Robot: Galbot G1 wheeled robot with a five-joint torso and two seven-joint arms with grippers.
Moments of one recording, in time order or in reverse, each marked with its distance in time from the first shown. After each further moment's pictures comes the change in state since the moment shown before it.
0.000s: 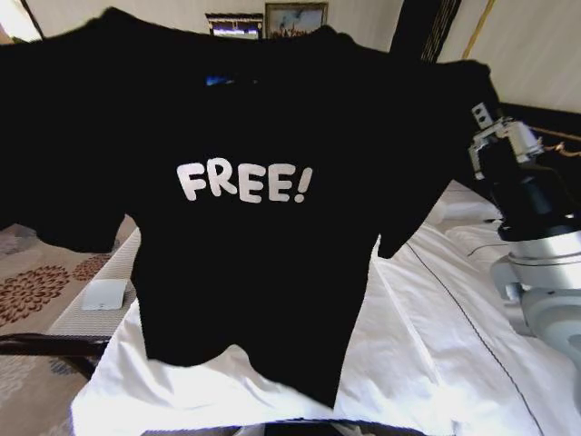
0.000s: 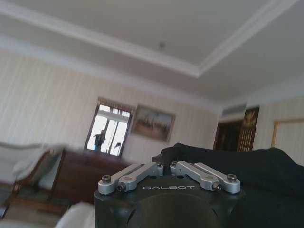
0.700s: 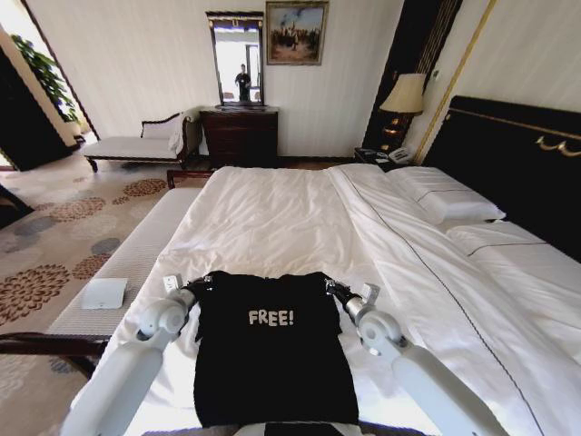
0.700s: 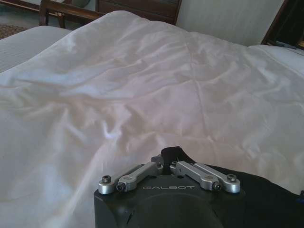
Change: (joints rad) left arm -0.358 -0.297 1.081 0.839 0.792 -0.106 0.099; right arm 0.215 0.263 -0.808 -0.841 -0.360 0.044 0.027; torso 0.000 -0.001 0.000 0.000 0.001
